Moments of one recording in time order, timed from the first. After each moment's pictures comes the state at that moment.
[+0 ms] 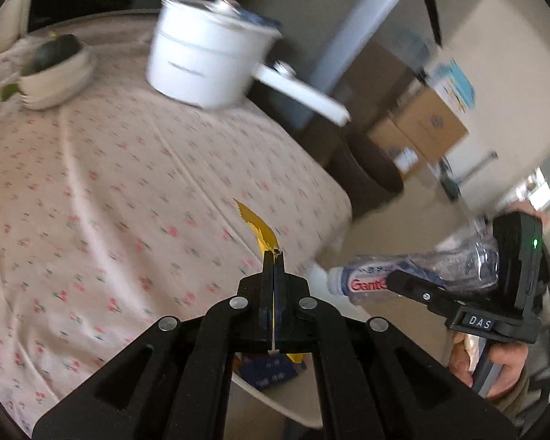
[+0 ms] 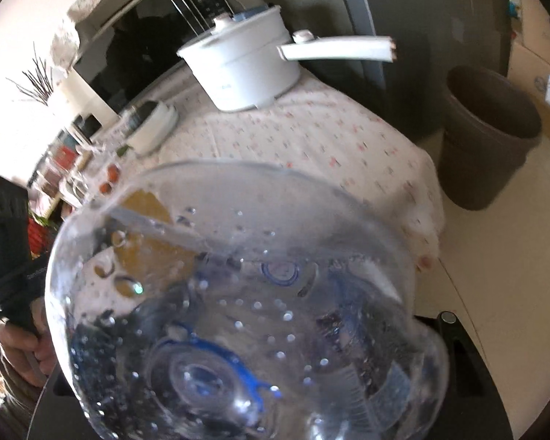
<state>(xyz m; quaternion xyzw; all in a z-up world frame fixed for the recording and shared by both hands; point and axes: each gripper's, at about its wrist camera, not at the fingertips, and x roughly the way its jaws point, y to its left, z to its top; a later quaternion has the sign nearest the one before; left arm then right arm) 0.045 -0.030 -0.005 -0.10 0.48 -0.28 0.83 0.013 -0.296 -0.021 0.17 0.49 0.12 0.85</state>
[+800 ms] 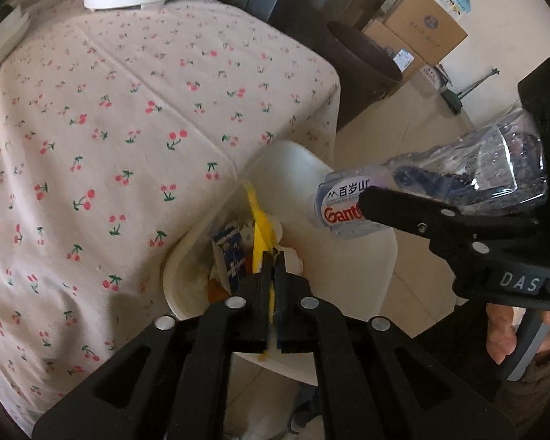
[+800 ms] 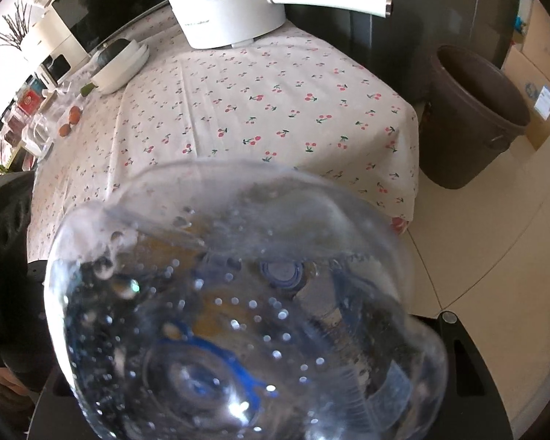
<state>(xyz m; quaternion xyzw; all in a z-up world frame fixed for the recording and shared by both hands) 0.010 -0.095 -0.092 0.00 0.58 -0.30 0.76 0.012 -0.278 -0.061 0.09 0.56 0.08 0.82</state>
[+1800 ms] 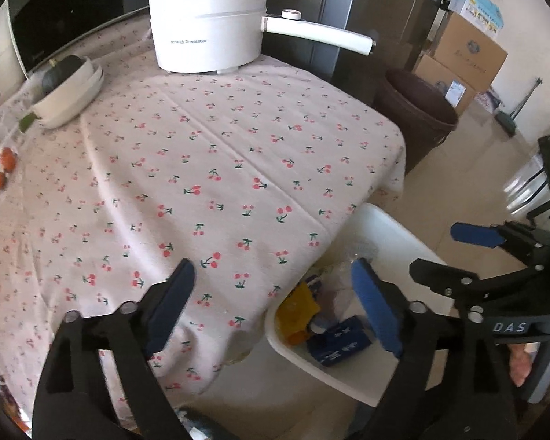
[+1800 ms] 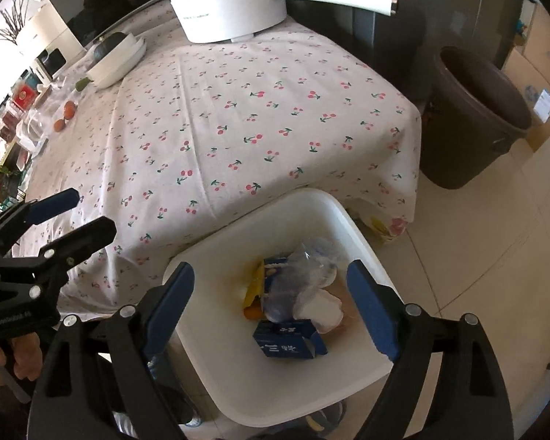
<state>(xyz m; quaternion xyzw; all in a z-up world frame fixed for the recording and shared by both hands) 0.025 -0.063 -0.039 0.06 0.50 -0.19 0.84 0.019 -0.270 -0.062 0.08 0.56 0.08 0.82</state>
